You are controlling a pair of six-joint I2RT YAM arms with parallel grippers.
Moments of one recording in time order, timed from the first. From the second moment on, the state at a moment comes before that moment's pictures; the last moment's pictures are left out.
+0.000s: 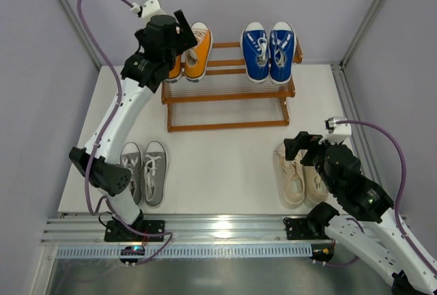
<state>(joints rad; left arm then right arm) -0.47 1.77 2.11 -0.63 -0.53 -0.54 0.65 0.46 0.77 -0.63 0.45 0.44</state>
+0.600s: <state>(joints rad) -0.49 1.08 1.22 -0.32 -0.17 -0.58 0.60 0.68 0.85 -0.75 0.59 0.53</state>
